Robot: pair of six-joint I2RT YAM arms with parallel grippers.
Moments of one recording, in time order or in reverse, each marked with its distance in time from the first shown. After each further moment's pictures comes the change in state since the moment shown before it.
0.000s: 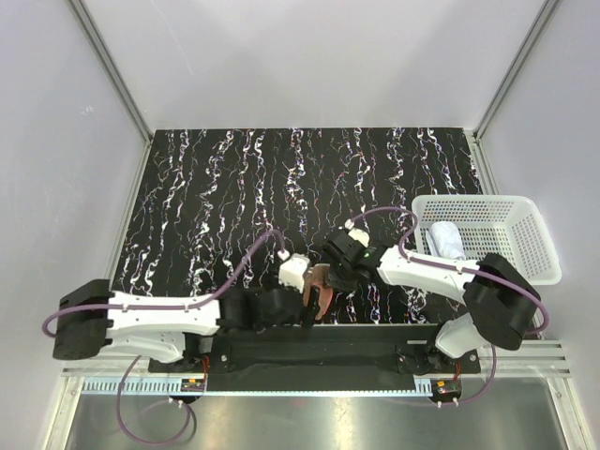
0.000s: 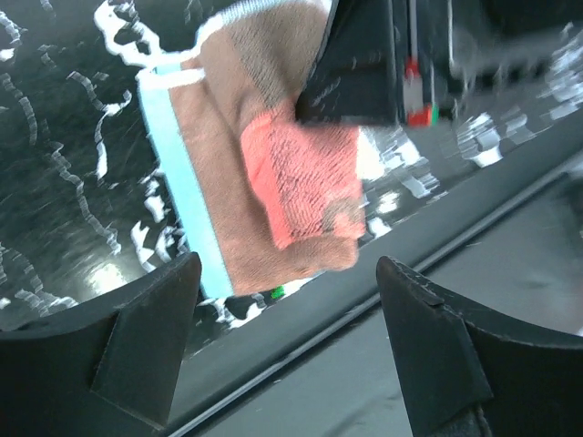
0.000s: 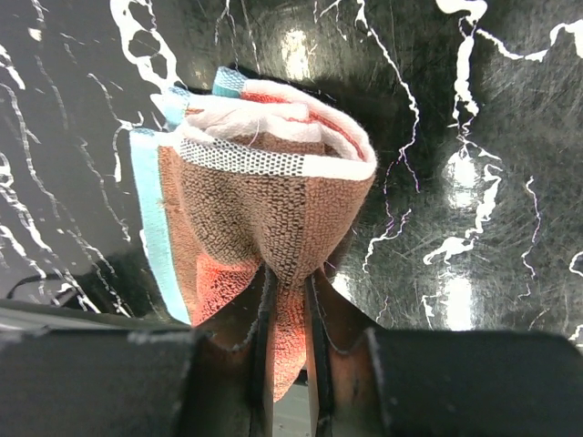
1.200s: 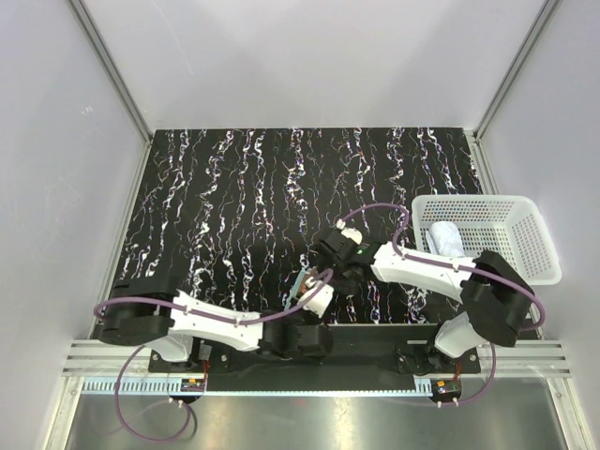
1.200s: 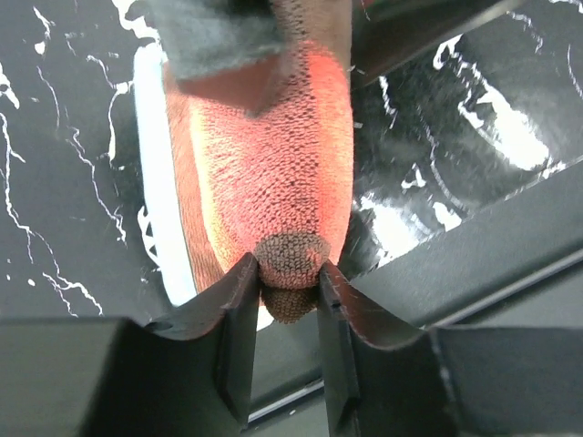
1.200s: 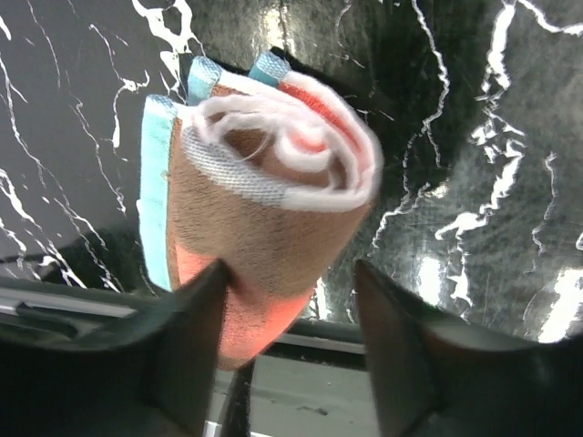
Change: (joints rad) left arm -0.236 0.407 0.159 -0.125 -0.352 -0.068; right arm 0.035 0.050 0.093 -0.099 -0.020 -0.032
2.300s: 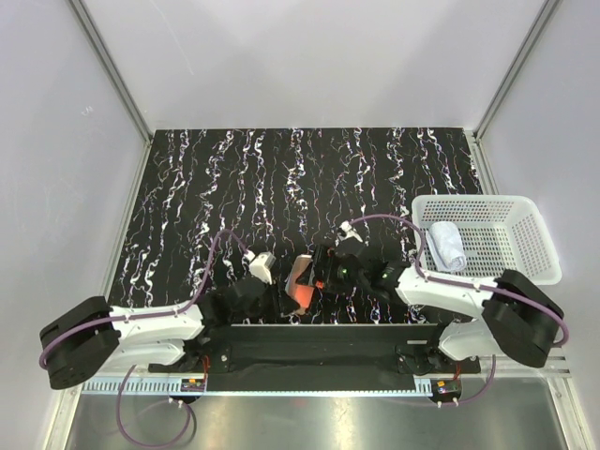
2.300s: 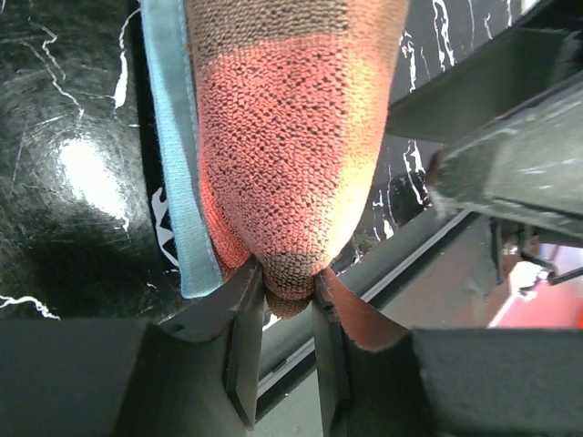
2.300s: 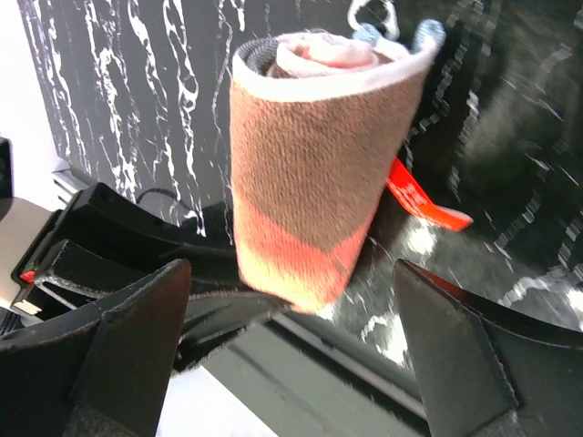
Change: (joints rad) left arm 0.526 -0.491 -0.540 0.567 0.731 -0.129; right arm -0.022 -0.216 -0.331 0.578 -0.156 -0.032
